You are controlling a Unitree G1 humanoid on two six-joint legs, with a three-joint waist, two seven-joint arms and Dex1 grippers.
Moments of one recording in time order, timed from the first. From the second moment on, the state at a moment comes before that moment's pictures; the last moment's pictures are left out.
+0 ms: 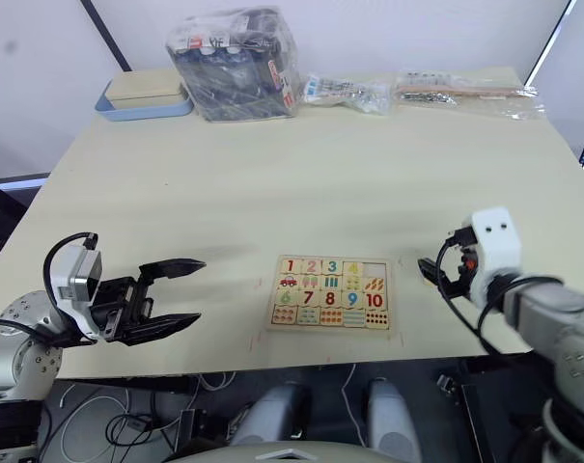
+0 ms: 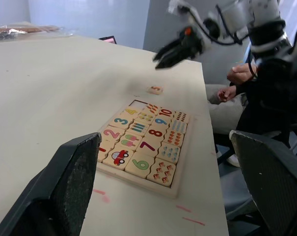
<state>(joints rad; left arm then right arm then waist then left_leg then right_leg) 0.01 0.74 0.30 -0.06 -0.73 0.21 -1.52 -0.29 -0.66 -0.44 -0.78 0.78 1.60 0.24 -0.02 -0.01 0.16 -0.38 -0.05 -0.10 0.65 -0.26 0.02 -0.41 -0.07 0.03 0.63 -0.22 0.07</state>
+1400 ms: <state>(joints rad) 0.11 0.72 0.35 -0.09 -0.75 0.14 -1.55 -0.53 -0.84 0.12 0.67 0.17 -0.19 1.54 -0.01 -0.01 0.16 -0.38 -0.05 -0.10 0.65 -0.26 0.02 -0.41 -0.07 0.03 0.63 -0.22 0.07</state>
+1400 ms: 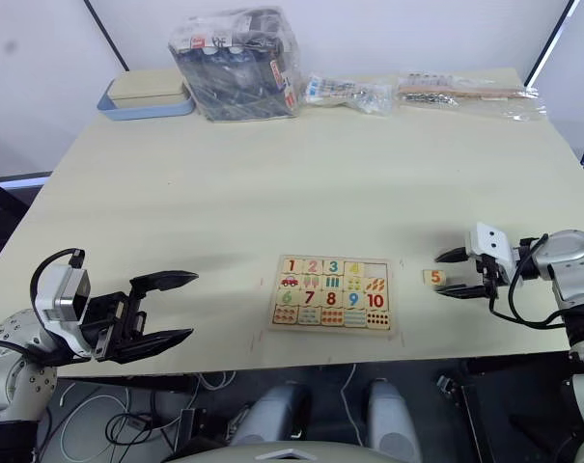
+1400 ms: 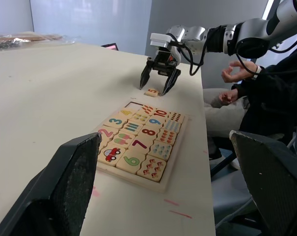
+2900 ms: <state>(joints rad) 0.11 0.72 0.35 -0.07 -0.74 0.12 -1.55 -0.80 -1.00 0.38 -0.40 0.21 1.16 1.24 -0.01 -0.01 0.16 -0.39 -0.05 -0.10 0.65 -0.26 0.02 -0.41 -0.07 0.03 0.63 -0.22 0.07</state>
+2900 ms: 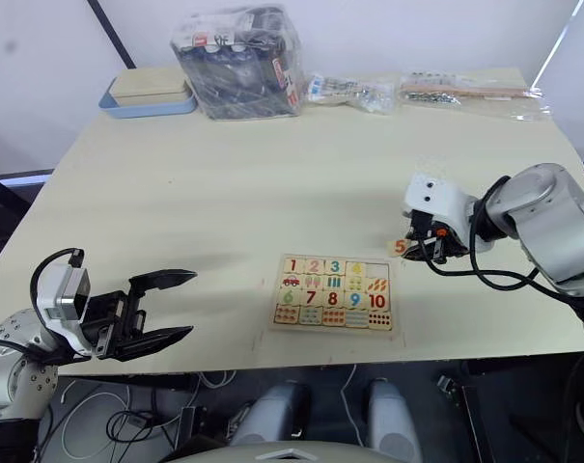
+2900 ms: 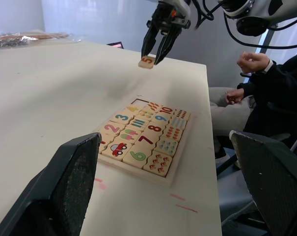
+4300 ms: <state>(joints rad) 0.14 0.71 0.35 -0.11 -0.74 0.12 -1.50 -0.84 -0.87 0.65 -0.33 0.18 1.17 0.99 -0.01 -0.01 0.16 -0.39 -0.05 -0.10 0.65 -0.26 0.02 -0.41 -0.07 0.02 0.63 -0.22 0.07</state>
